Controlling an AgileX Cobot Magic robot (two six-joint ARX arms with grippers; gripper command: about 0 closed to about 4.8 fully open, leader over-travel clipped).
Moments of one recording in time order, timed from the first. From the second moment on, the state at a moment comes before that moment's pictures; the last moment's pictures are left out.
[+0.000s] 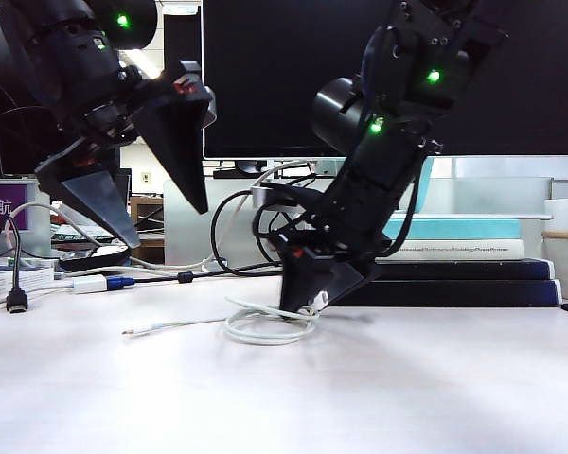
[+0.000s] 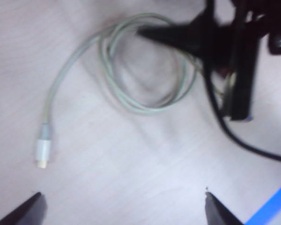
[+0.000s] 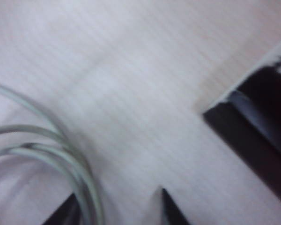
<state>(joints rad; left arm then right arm) -0.46 1.61 1.25 -0.85 0.35 0.01 0.57 1.94 1.23 -0.29 -0.18 -0.17</state>
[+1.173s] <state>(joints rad) -0.43 1.31 1.28 -0.87 0.27 0.14 0.57 1.53 1.35 -0.45 -0.20 -0.20</state>
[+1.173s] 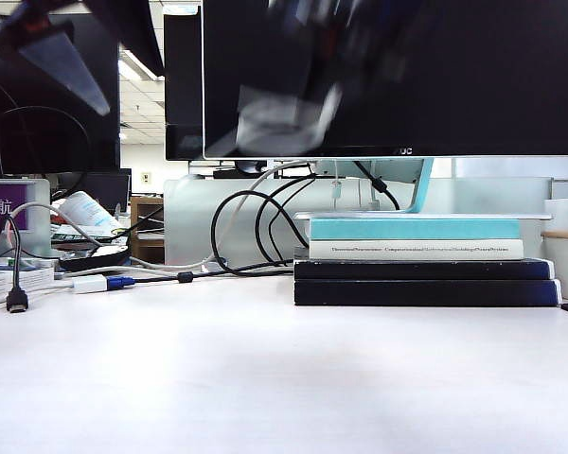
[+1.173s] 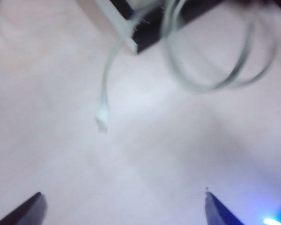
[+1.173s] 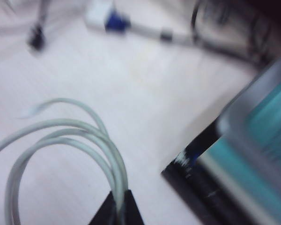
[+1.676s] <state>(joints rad) -0.43 1.15 1.28 -0.83 0.69 0.12 0.57 1.23 1.34 -0.63 -0.22 -0.35</state>
